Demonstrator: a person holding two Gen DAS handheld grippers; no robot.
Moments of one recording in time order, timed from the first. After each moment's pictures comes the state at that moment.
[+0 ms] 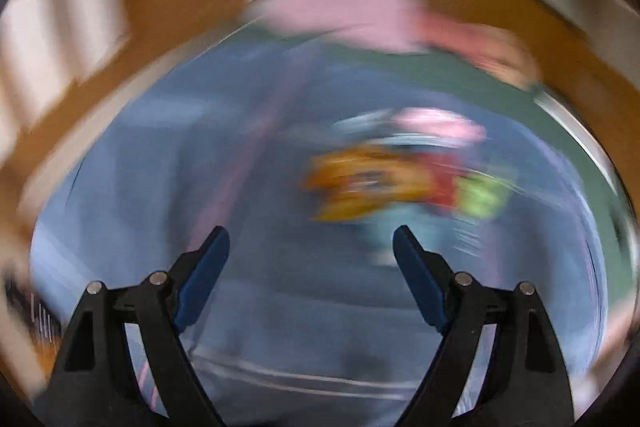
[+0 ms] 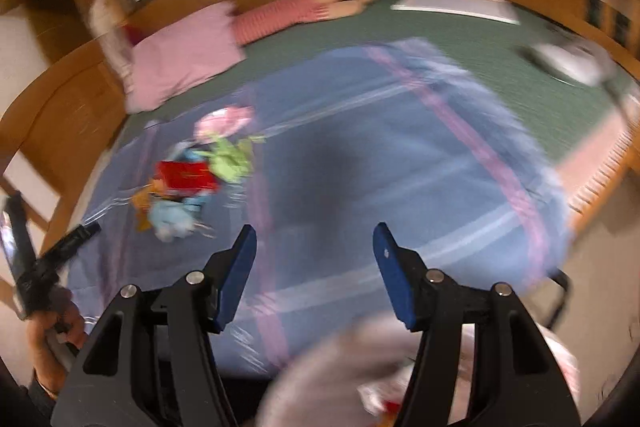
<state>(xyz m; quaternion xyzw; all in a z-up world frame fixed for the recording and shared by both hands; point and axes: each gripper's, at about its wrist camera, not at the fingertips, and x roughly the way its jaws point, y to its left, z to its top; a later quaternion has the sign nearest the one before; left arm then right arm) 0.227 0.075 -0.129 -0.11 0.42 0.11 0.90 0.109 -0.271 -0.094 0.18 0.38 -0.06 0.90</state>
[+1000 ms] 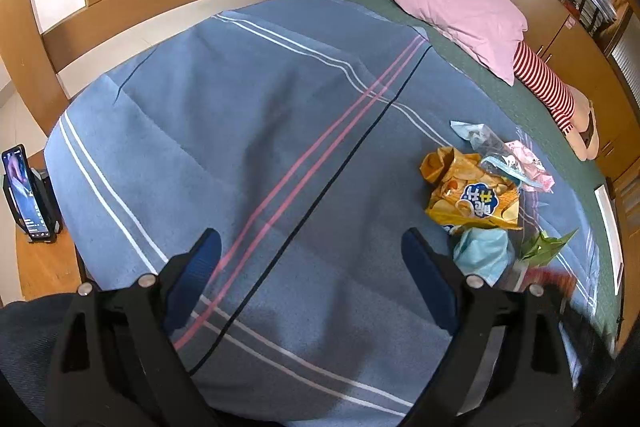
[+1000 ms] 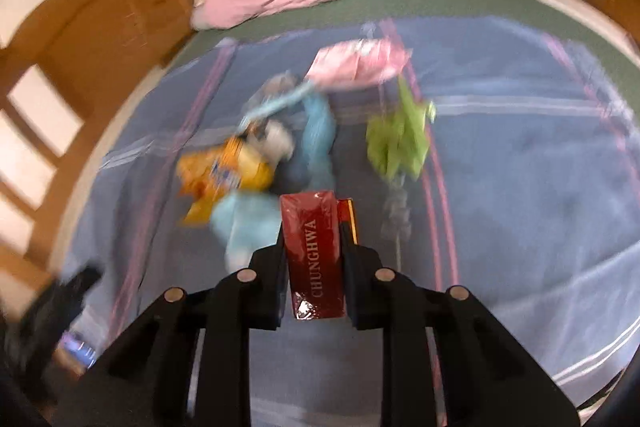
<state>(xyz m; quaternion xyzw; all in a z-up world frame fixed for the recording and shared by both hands) 0.212 0.130 -0.160 -0.22 0.43 0.19 0.85 0.262 -0.142 -0.158 0.12 0.46 0.09 0.88</state>
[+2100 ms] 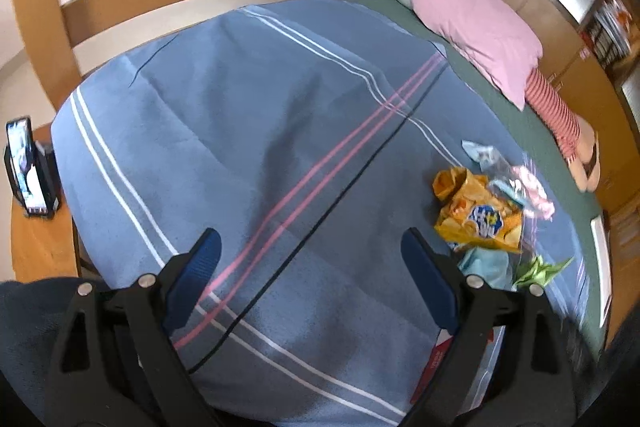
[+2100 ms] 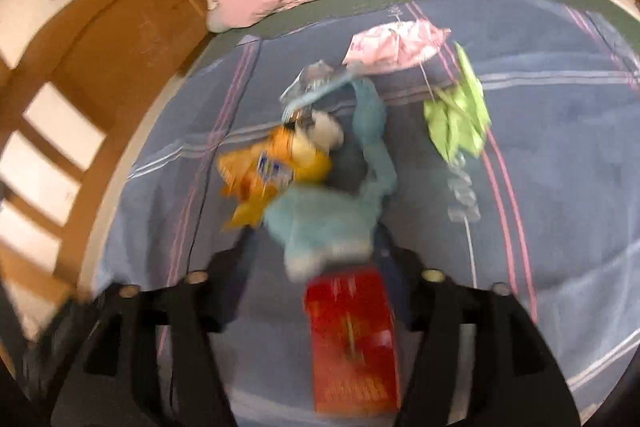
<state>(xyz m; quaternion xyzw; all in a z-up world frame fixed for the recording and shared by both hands) 0.208 0.145 -0.160 -0.25 0.42 0.21 0.85 0.293 -0.097 -0.165 0.16 0.46 0.09 0.87</state>
